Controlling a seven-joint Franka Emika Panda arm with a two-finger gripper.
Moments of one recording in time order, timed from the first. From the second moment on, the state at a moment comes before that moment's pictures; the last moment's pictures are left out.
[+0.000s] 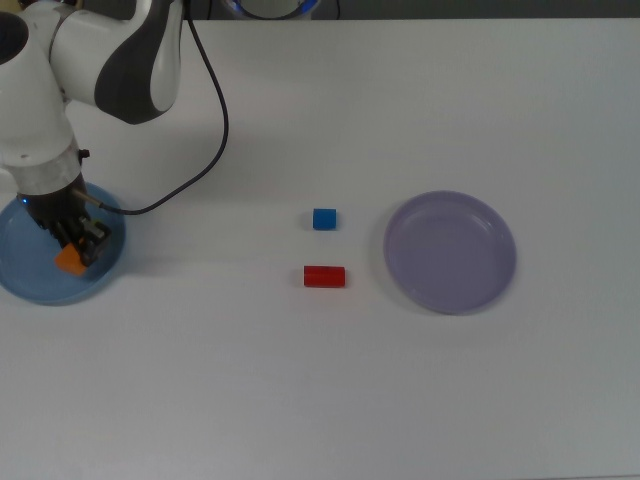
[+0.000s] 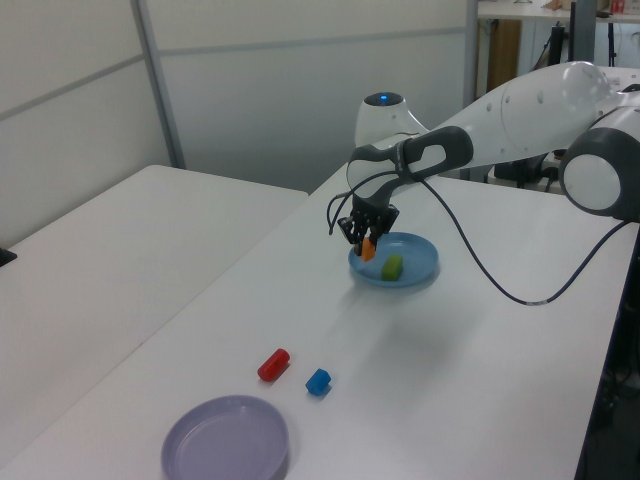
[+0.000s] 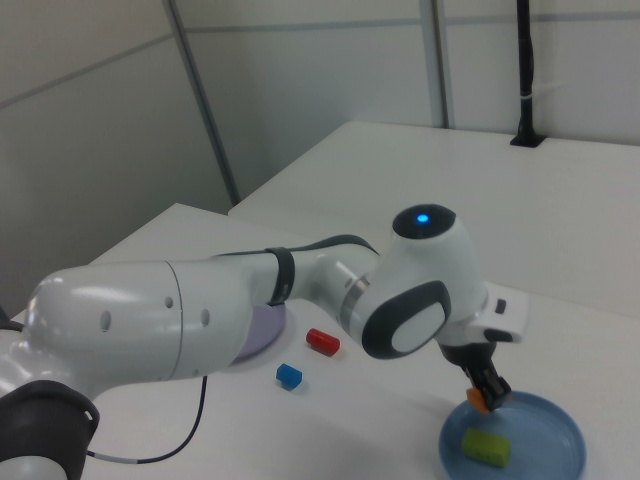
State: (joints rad) arm -0.22 0.51 -0.13 -1.58 0.08 2.29 0.19
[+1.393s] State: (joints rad) arm -0.15 0.50 0.06 -1.58 0.09 2.25 0.18
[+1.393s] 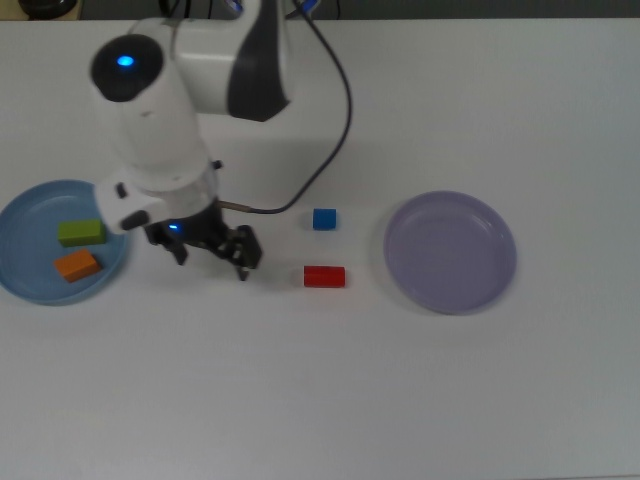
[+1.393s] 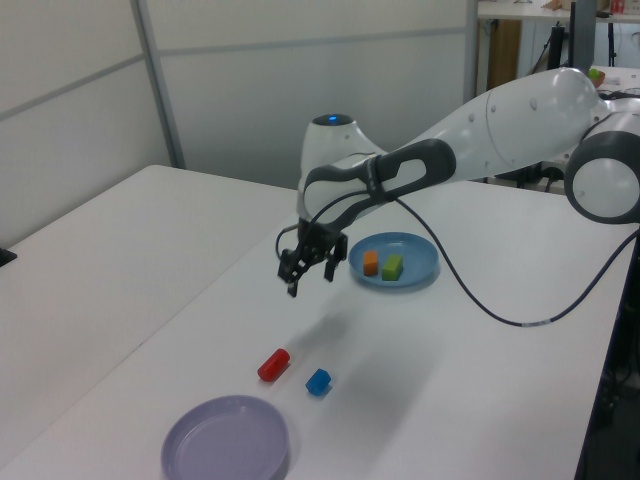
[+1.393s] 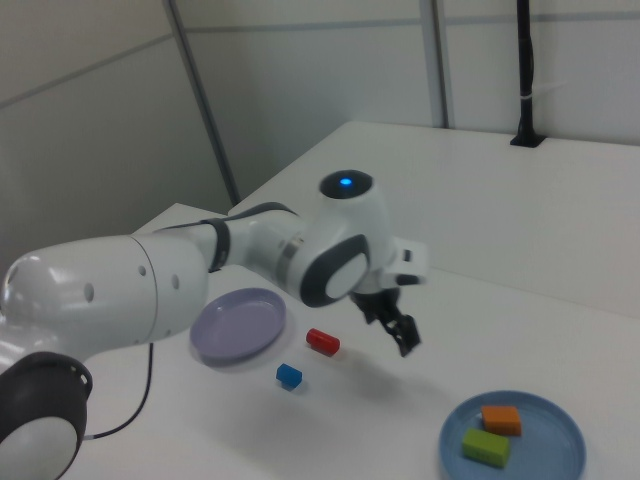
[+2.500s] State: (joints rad) arm 0.07 0.58 0.07 -1.59 0.01 2.25 0.11
